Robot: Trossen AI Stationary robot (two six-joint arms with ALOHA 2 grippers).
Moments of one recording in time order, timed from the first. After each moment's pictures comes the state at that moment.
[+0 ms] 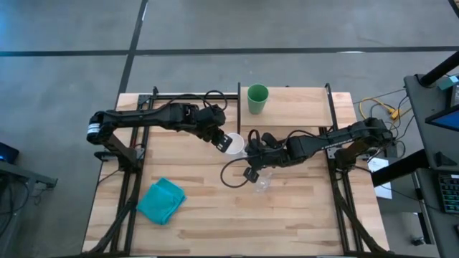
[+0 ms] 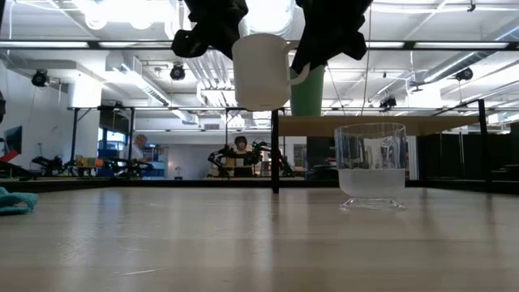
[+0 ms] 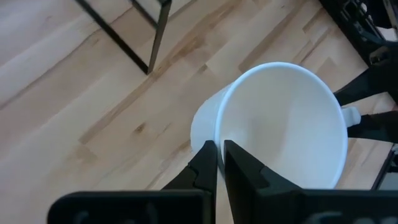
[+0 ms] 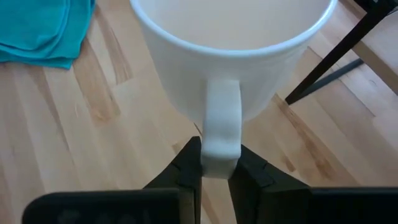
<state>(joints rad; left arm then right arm) 0.10 1.57 1.57 -0.92 -0.05 -0.72 0.20 1.60 1.33 -0.70 0.37 0.60</state>
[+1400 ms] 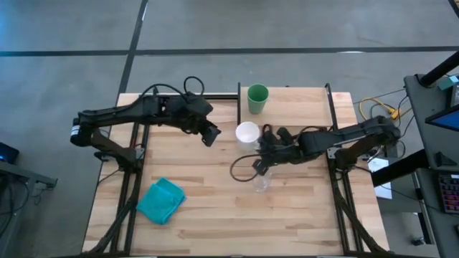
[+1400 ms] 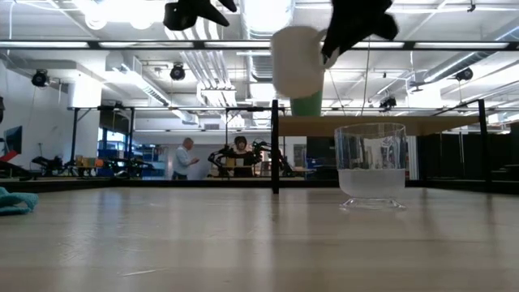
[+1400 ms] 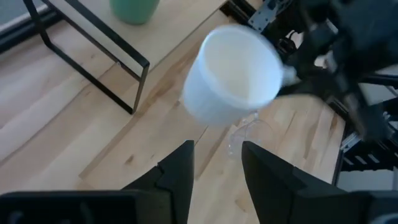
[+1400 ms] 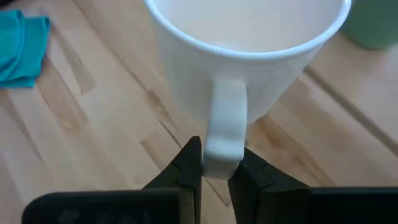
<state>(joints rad) 0.12 1.39 1.56 -0.87 -0.03 -0.61 0.23 1.50 1.35 -0.90 0.49 0.76</state>
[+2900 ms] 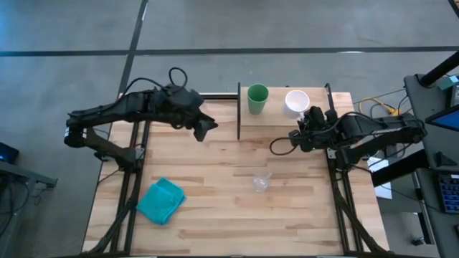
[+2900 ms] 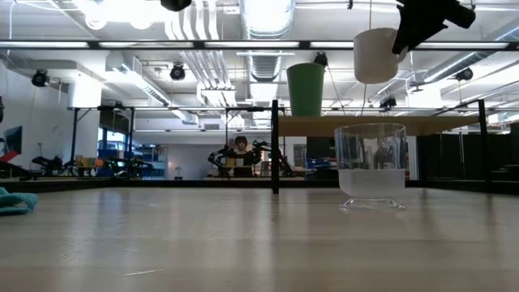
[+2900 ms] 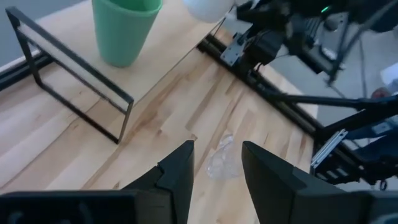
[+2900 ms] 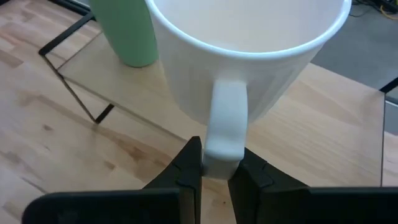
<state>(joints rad) 0.12 1.31 1.59 -0.83 -0.03 -0.59 0.16 1.11 1.20 -1.33 0.81 1.07</state>
